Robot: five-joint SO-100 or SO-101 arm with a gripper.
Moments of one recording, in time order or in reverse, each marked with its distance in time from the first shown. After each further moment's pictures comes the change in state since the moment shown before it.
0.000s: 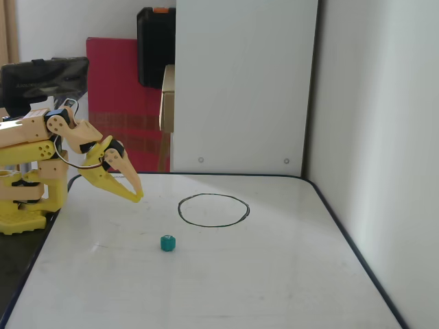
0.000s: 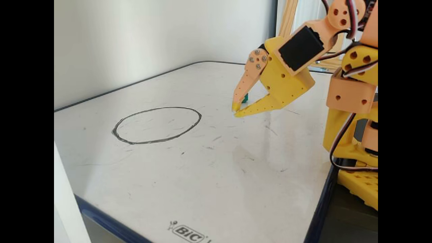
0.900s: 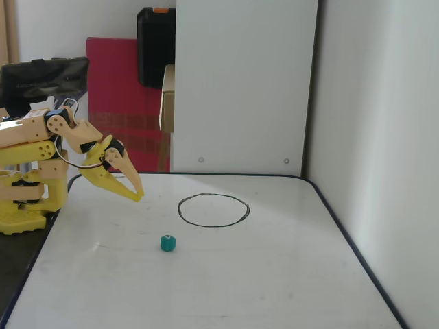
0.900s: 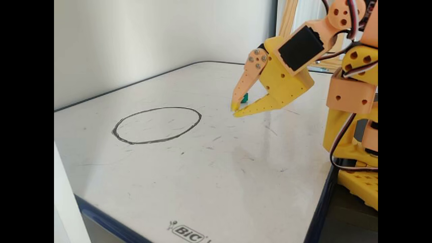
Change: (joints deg) arm -0.5 -0.1 0.1 -0.4 0.0
